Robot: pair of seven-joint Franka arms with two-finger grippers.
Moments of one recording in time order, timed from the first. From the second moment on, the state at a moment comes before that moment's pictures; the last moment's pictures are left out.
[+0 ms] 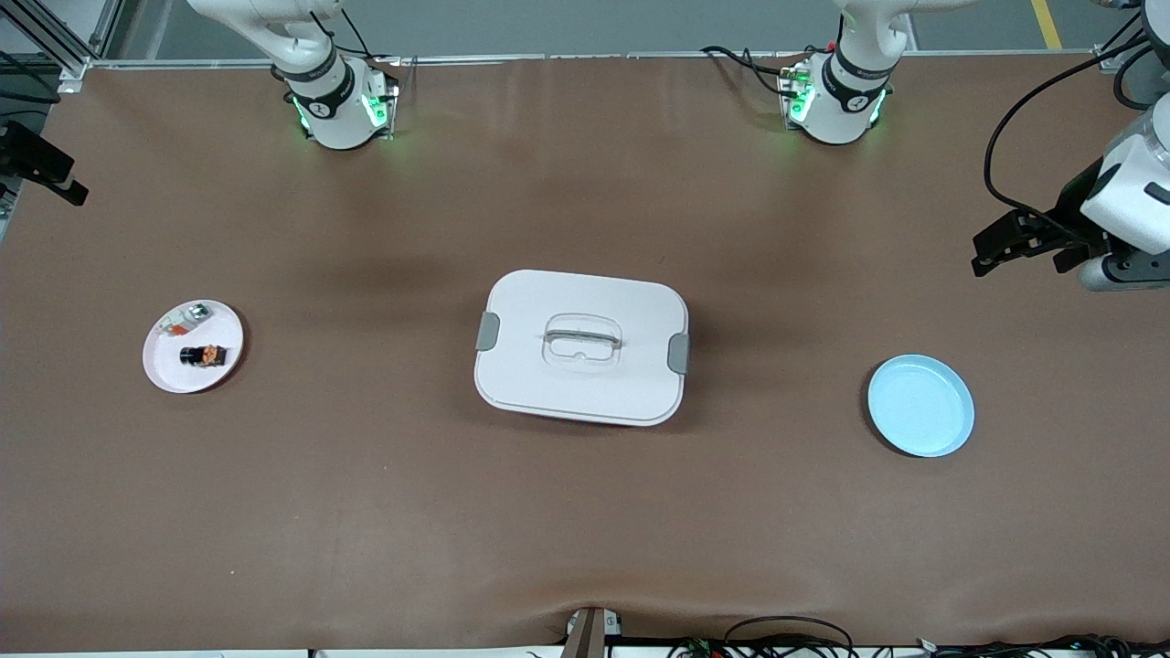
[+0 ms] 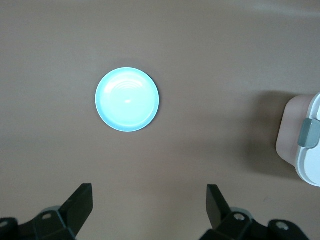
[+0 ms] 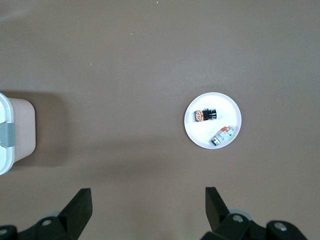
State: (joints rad) left arm 0.03 0.02 -0.12 -1.59 0.00 1.64 -0.12; right arm -0.03 -0.14 -0.08 -1.62 0.02 1.52 -0.03
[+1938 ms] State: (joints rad) left arm 0.03 0.02 -0.19 -1.56 0.00 1.58 -0.12; right arm -0.18 -0.07 -0.09 -1.96 0.02 1.82 -0.23
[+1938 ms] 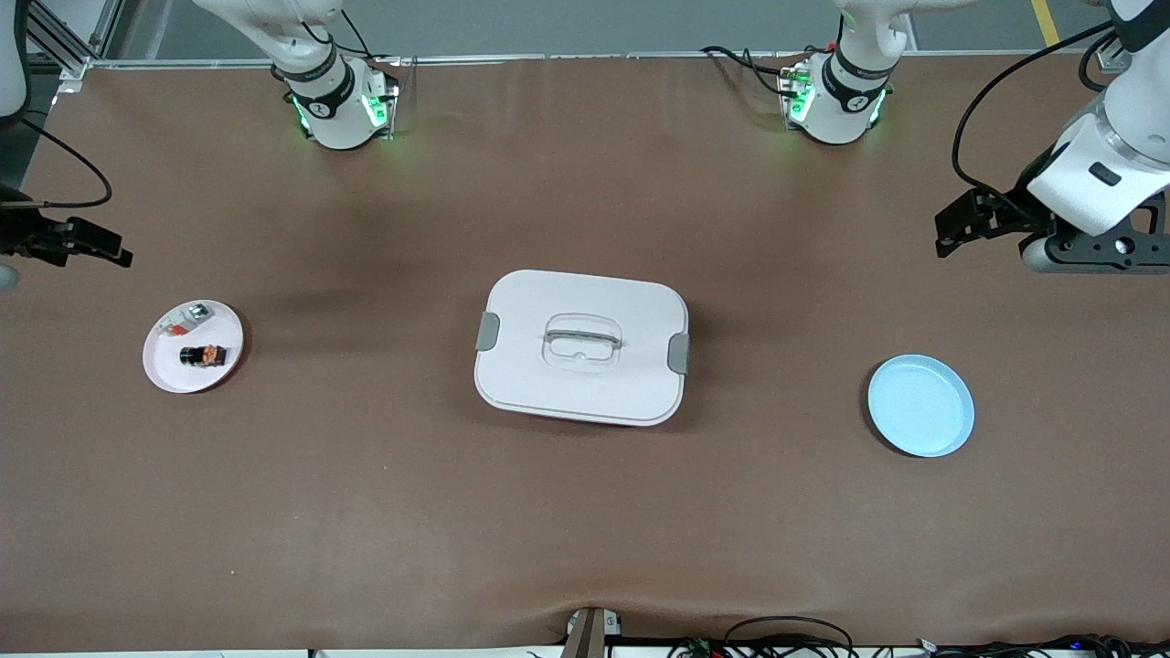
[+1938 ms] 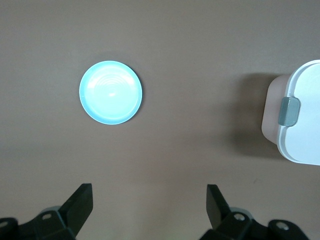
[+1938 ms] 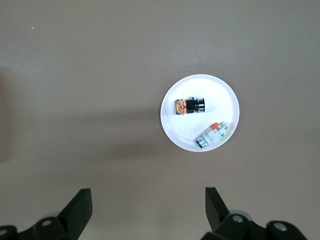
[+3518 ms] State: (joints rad) left arm 0.03 0.02 -0.19 -1.55 0.00 1.58 -0.12; right arm -0.25 0.31 -0.09 -2.17 -0.01 2.47 -0.23
